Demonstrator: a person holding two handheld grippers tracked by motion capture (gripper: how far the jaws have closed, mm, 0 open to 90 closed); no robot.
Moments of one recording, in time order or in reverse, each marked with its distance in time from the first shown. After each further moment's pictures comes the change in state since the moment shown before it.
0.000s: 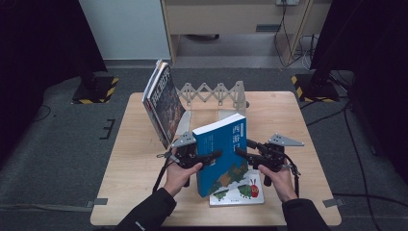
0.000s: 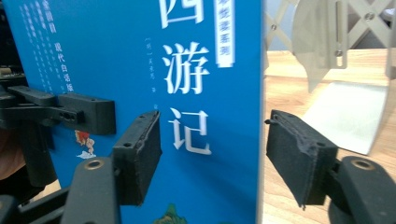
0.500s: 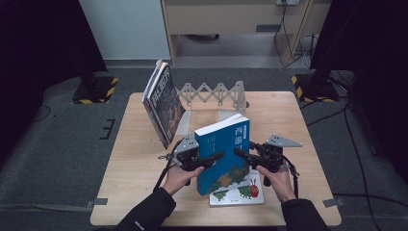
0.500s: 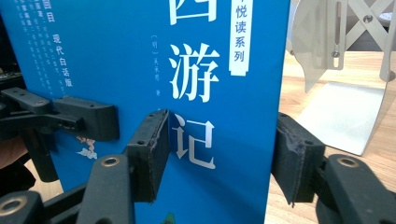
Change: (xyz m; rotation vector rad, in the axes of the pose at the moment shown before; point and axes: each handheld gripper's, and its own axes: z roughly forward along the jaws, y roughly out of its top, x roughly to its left) left arm -0.003 -0.008 0.007 -0.039 0.015 0.145; right arm 0.005 -0.001 0.004 0.019 -0.022 -0.038
